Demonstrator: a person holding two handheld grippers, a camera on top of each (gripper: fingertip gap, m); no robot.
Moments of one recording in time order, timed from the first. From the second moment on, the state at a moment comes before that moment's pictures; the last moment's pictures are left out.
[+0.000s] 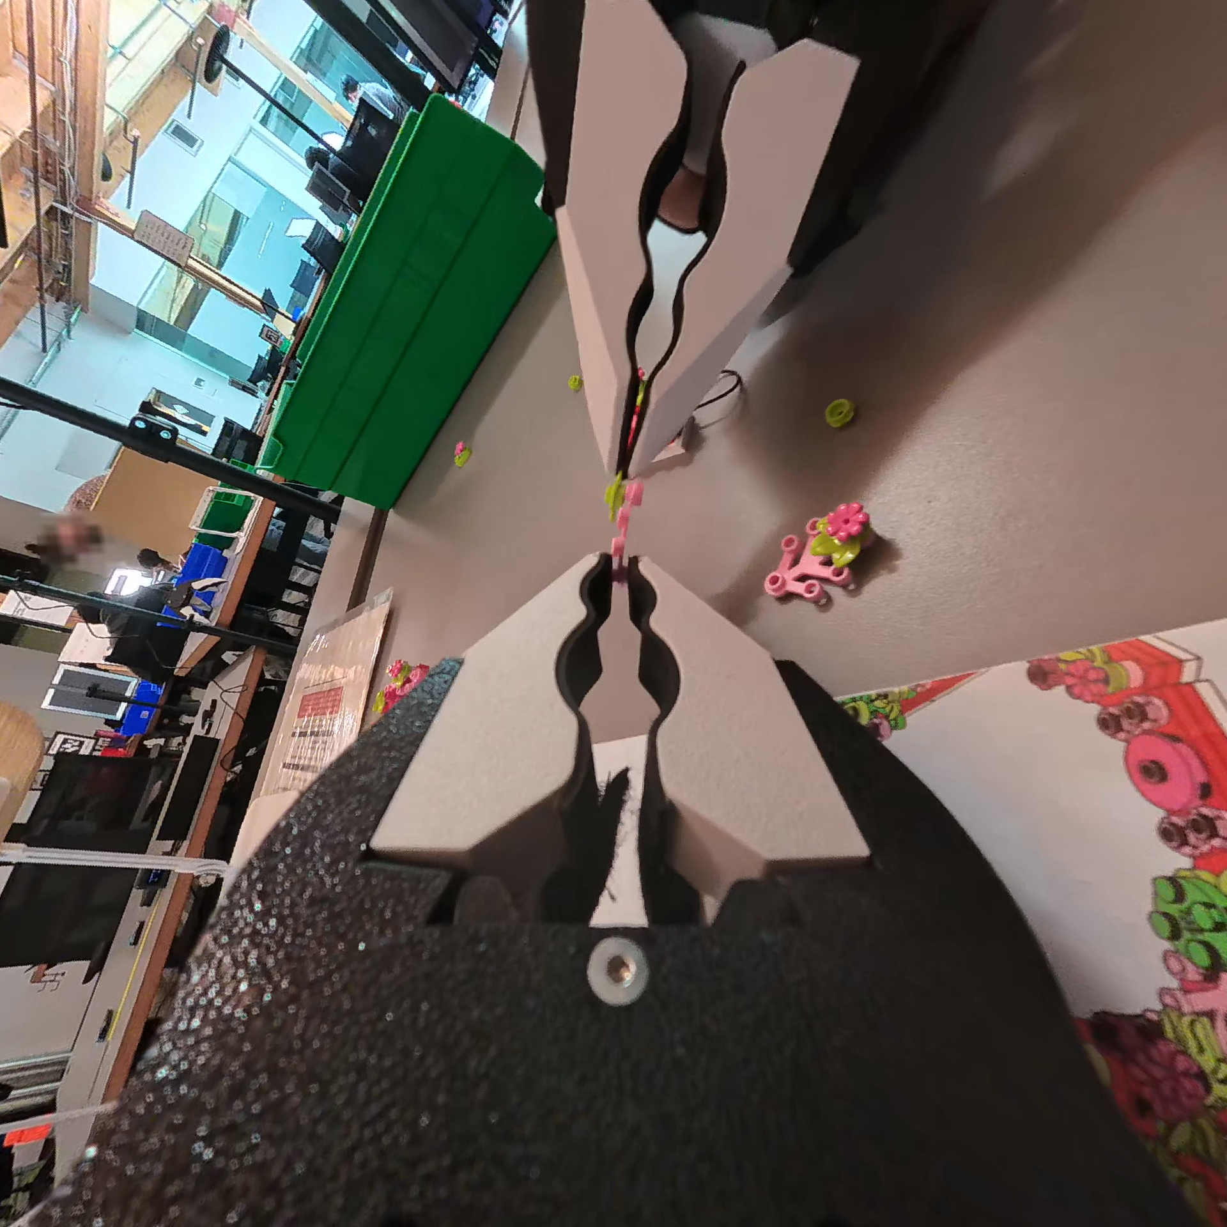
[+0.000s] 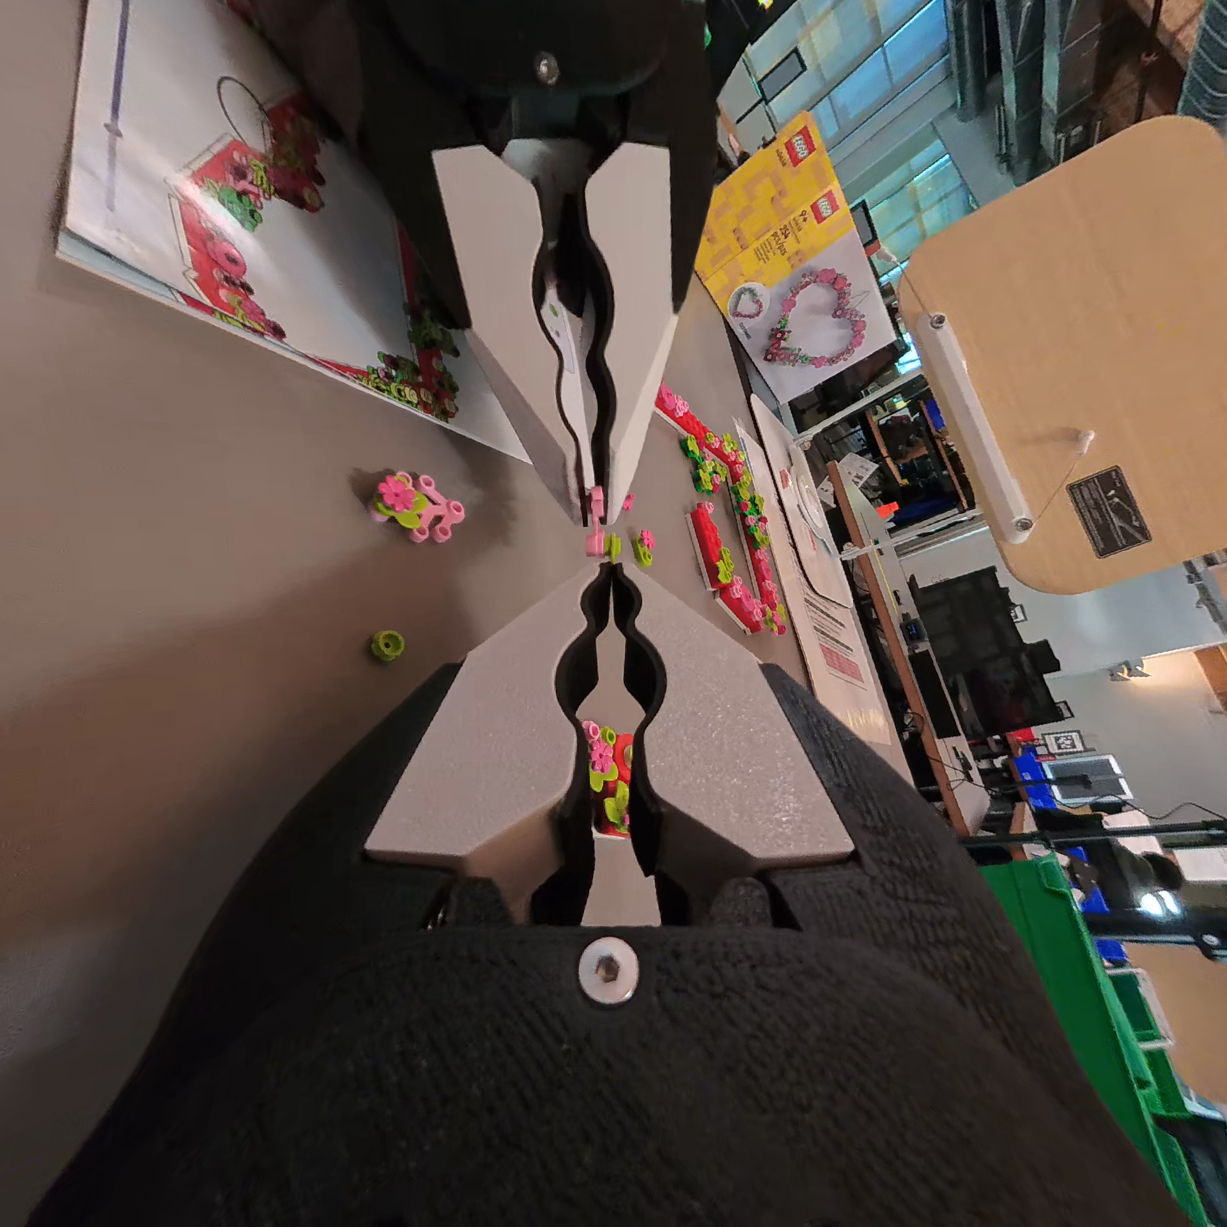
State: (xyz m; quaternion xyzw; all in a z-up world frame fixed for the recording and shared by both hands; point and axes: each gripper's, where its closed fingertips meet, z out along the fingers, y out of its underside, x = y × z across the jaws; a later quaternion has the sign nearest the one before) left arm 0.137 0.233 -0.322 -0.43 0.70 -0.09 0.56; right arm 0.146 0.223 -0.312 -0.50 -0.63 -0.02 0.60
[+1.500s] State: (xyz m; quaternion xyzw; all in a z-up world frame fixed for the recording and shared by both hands) left arm 0.135 0.238 -0.316 -0.45 0.68 -0.11 0.57; right arm 0.143 0.221 -0.314 -0.46 -0.65 -0.10 0.60
